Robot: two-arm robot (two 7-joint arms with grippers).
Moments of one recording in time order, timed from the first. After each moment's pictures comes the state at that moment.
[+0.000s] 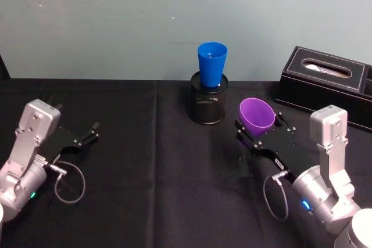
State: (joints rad) left arm -0.20 0.60 0.45 -1.41 -0.25 -0.12 0.03; right arm 0.09 0.24 -0.23 -1.49 0.16 -0.15 0.26
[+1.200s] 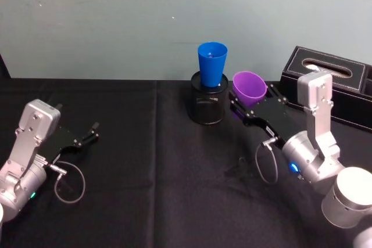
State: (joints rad) left arm -0.20 0.60 0.45 -1.41 -0.25 -0.12 0.03; right arm 0.29 0.19 -0.25 -1.31 0.16 -0.15 0.29
